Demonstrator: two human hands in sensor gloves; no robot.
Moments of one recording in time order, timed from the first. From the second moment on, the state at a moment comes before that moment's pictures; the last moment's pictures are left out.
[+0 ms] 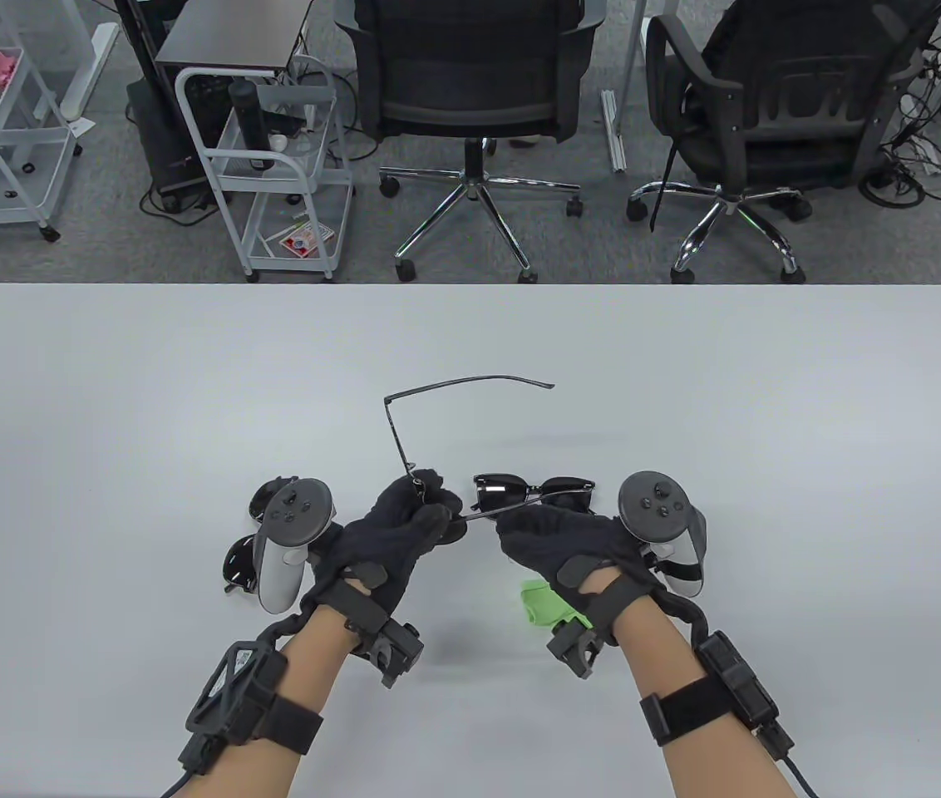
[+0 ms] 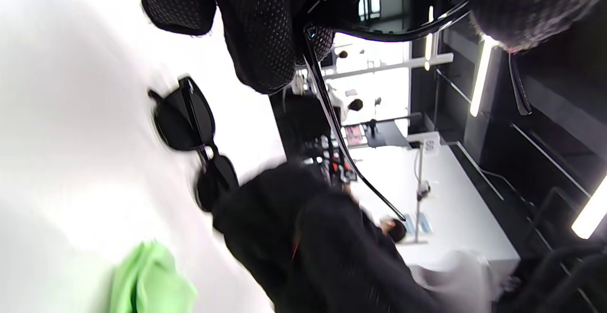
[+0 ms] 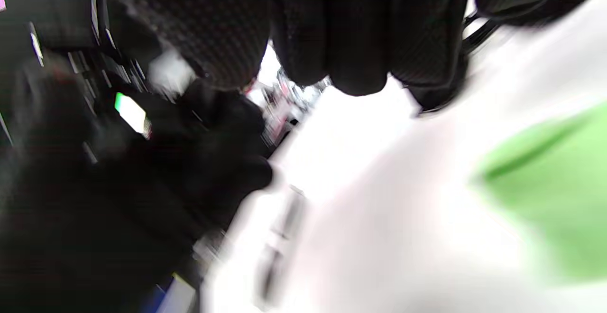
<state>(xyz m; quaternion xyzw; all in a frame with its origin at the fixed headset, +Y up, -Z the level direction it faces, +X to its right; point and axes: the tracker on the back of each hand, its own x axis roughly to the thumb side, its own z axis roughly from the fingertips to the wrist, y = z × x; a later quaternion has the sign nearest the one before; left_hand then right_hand) -0.176 -0.710 -0.305 -0.17 -0.08 0.60 0.78 0.116 -0.703 -0.307 0.16 0.15 0.88 0.41</state>
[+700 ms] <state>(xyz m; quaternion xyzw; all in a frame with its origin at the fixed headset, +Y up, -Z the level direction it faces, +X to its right) -0.183 -0.709 -0.306 -0.14 -0.06 0.54 0.83 0.070 -0.733 -0.297 0.30 0.13 0.94 -0.08</state>
